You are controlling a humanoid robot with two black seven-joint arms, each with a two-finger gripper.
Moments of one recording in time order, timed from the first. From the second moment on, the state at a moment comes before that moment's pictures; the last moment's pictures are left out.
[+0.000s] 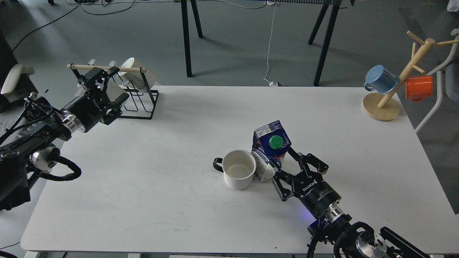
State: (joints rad) left arm -0.66 0.53 -0.49 -0.60 0.35 -0.49 -0.49; right arm 0.06 -0.19 0.82 1.23 0.45 0.49 -0.06
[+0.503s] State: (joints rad) left arm -0.66 0.52 -0.49 -0.60 0.35 -0.49 -0.49; right arm -0.02 -0.24 0.84 1.31 0.45 0.49 -0.06
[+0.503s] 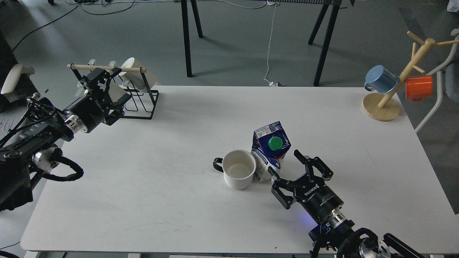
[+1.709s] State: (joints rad) left arm -0.65 0.53 -0.49 -0.58 0.35 -0.49 -0.49; right arm 0.12 -0.70 1.14 1.11 0.47 0.49 -0.04
